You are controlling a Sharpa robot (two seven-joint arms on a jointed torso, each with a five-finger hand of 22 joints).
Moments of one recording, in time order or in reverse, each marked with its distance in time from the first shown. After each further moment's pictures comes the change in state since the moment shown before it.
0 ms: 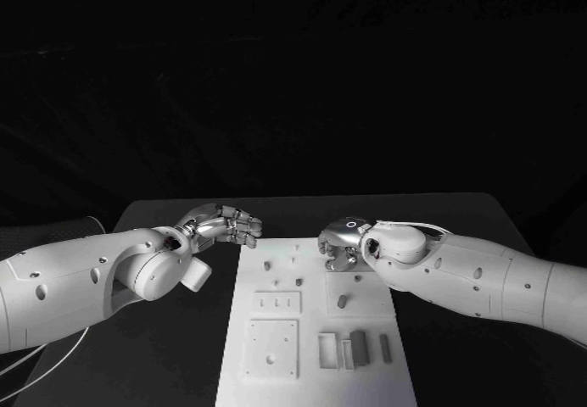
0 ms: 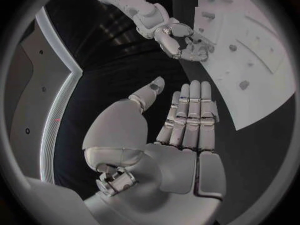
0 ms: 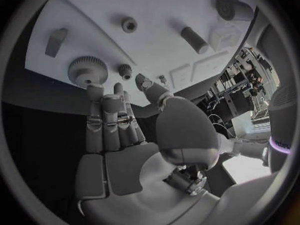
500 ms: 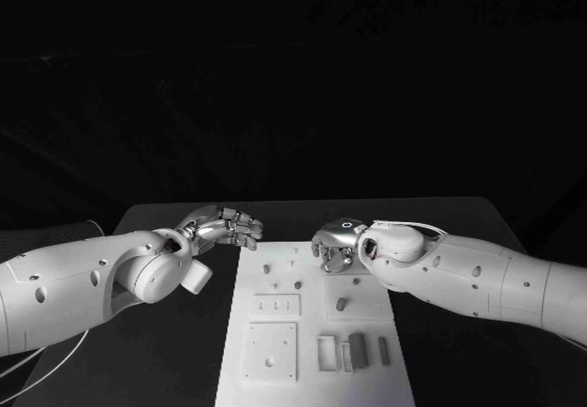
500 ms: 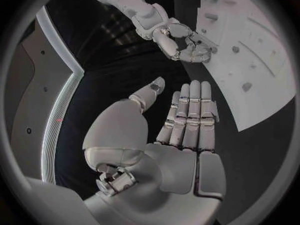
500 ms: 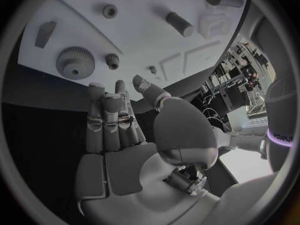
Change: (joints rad) left arm -0.001 -0.001 0.000 0.007 0.001 0.000 0.003; left_hand 0.004 0.004 0.002 -0.002 0.000 0.000 0.000 0.000 0.001 0.003 -0.004 0.004 0.001 0.000 0.000 0.004 -0.002 0.002 0.000 0.000 0.004 0.000; right arm 0.009 0.005 0.001 0.015 0.053 -0.004 0.039; right_hand 0.018 0.029 -0.011 -0.006 0.000 0.011 -0.005 0.010 0.013 0.053 -0.022 0.061 0.029 0.012 -0.027 -0.019 0.012 0.016 0.006 0.002 -0.004 0.000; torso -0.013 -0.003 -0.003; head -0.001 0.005
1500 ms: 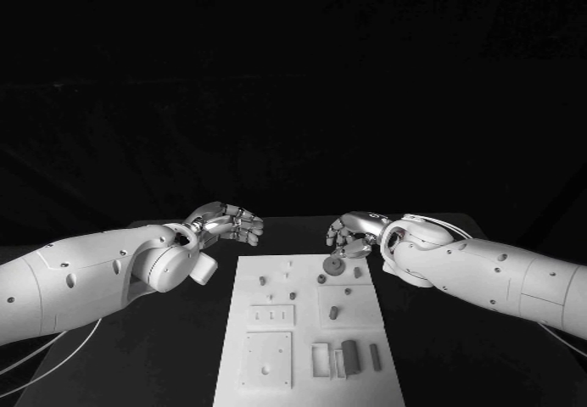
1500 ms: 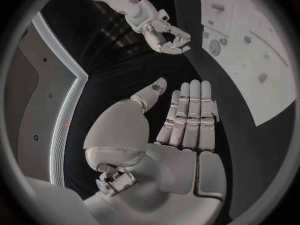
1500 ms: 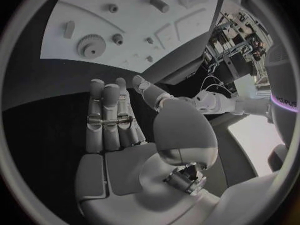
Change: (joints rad) left arm -0.013 0.050 -0.001 -0.111 0.002 0.001 0.003; left_hand 0.016 0.016 0.002 -0.002 0.000 0.011 -0.011 0.029 0.009 0.016 -0.016 0.037 0.010 0.011 -0.011 0.028 -0.003 0.008 0.008 0.007 0.022 0.012; right arm 0.007 -0.018 0.000 -0.087 0.328 -0.076 0.129; right_hand 0.004 0.015 -0.017 0.000 0.000 -0.014 0.003 0.028 0.020 0.005 0.004 0.111 0.016 -0.052 -0.001 -0.127 -0.013 0.019 -0.008 0.027 -0.124 0.000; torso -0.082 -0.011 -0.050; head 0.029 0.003
